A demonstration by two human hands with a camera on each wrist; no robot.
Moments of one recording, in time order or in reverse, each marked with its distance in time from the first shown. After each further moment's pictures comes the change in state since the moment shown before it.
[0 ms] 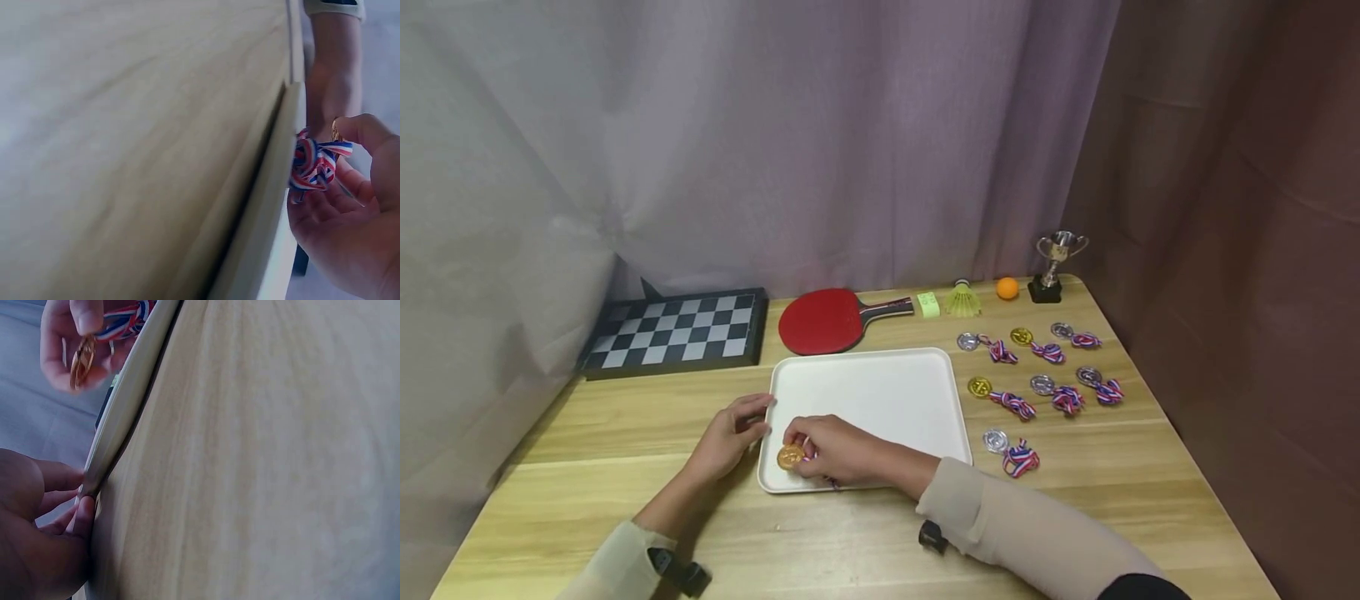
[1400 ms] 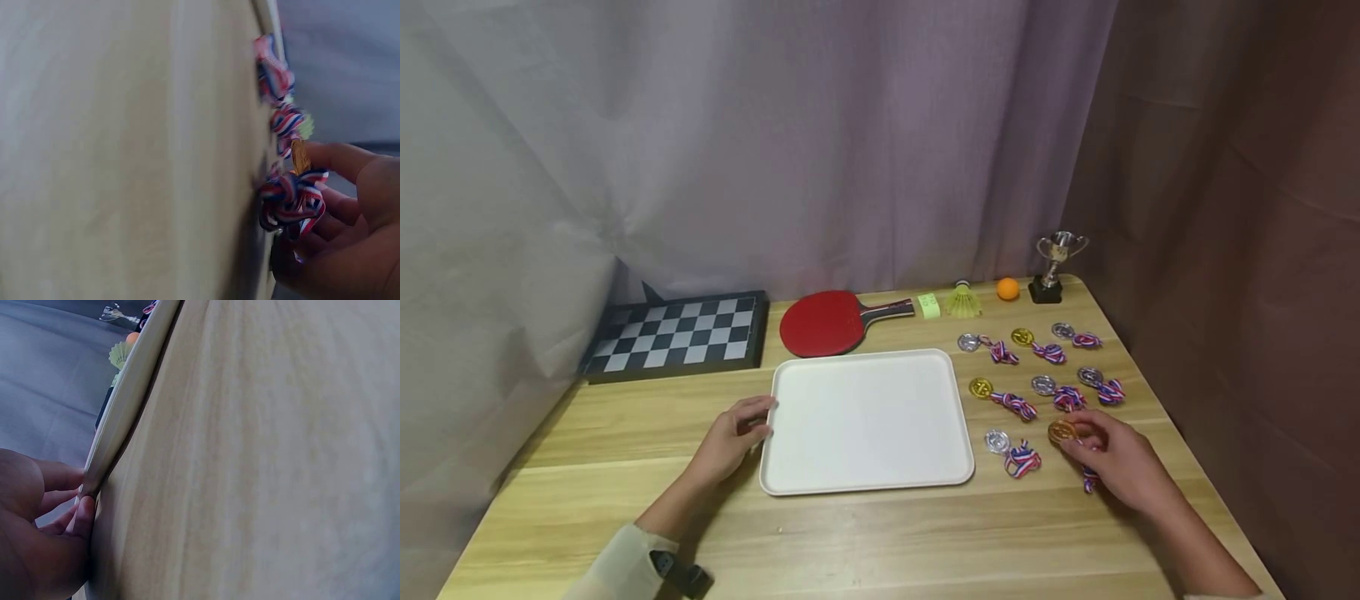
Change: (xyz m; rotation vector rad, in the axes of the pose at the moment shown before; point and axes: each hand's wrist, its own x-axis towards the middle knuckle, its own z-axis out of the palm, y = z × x) left_hand 0.003 -0.005 0.000 0.026 0.008 -0.046; right_hand -0.279 0.108 -0.110 -0.085 0.609 0.557
